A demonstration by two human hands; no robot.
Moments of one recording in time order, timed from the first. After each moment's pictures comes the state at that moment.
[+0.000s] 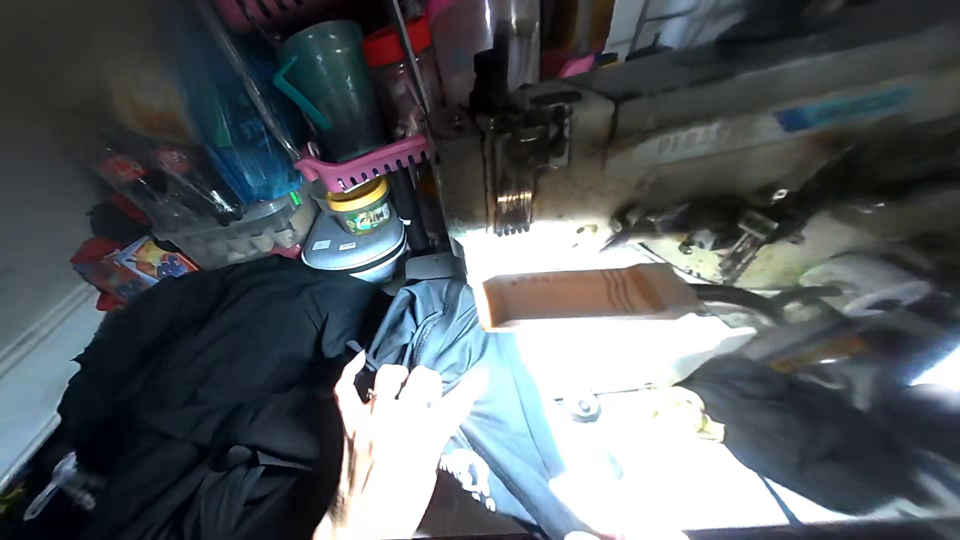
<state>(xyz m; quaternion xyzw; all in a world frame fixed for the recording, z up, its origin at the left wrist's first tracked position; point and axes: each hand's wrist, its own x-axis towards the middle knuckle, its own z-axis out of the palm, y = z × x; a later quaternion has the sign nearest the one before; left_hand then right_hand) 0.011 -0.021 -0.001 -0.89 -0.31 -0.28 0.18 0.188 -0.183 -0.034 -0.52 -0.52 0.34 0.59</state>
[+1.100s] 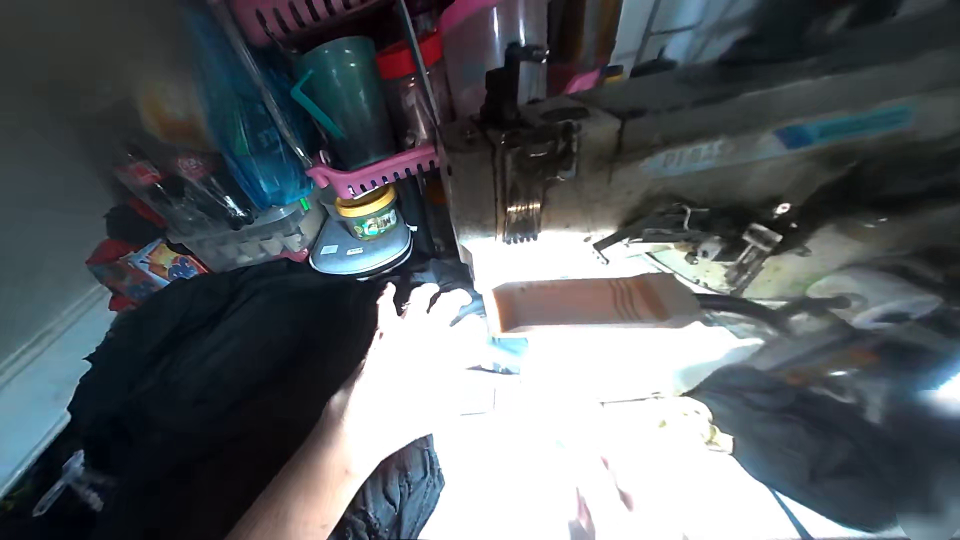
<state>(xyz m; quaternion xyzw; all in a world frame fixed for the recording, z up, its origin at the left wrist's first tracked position) 0.038 0.025 0.067 -0.97 -0.24 -0.07 0.06 0.178 -0.146 -0.043 -0.63 -0.43 0.24 0.60</state>
